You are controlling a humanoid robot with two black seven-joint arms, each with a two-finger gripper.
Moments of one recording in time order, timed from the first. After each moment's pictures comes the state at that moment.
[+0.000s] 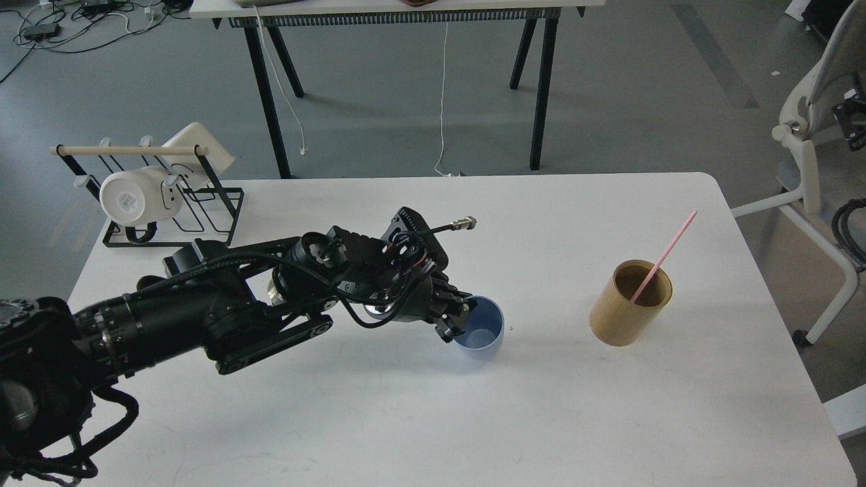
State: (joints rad) left arm -0.92 0.17 -0.27 -1.15 2.15 -0.49 -0.23; right arm 0.72 -0.57 1.15 0.46 0.18 0.49 0.13
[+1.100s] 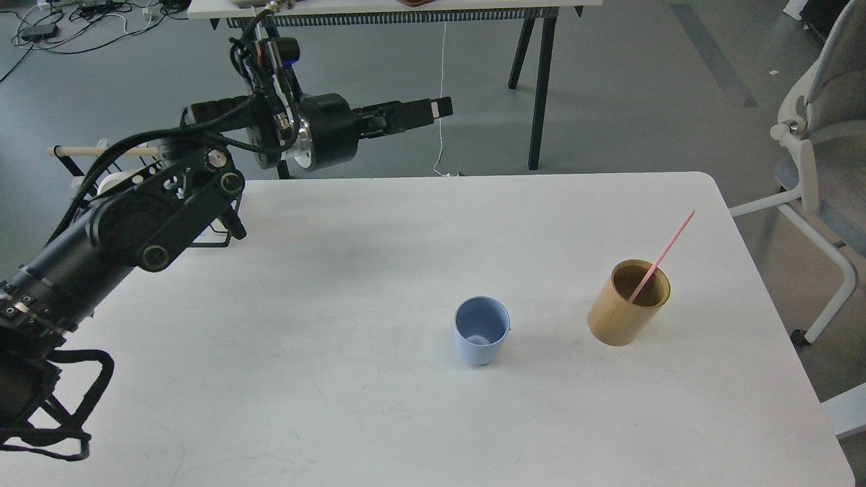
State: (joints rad) left arm -0.91 0.34 -0.87 -0.95 1.26 -0.49 -0.24; right arm 0.65 -0.94 1.01 0.80 0.02 0.49 0.13
